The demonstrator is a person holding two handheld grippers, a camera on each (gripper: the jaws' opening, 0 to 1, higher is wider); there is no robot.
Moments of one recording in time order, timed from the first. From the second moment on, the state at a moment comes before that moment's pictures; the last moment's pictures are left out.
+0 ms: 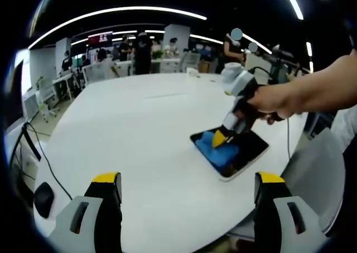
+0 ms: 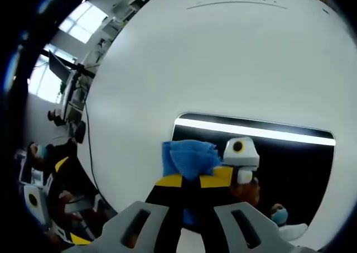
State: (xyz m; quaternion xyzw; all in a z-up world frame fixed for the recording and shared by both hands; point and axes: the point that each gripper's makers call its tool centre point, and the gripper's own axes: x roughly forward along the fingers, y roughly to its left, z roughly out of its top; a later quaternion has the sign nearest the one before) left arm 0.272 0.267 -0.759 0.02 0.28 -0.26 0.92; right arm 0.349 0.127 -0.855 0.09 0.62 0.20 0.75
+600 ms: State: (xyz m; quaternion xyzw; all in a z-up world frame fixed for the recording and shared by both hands) left arm 0.275 0.258 -0.760 0.02 0.28 -0.27 0.92; right arm 0.351 0.109 -0.856 0.09 0.62 0.20 0.75
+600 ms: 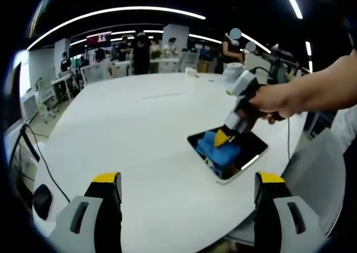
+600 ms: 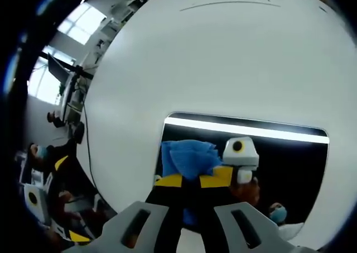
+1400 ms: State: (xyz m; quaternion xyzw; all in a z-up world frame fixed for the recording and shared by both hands) left arm 0.275 0.249 -0.758 0.02 0.28 -0.28 0.92; right arm 0.351 0.076 -0.856 0.10 0.62 0.19 0.76
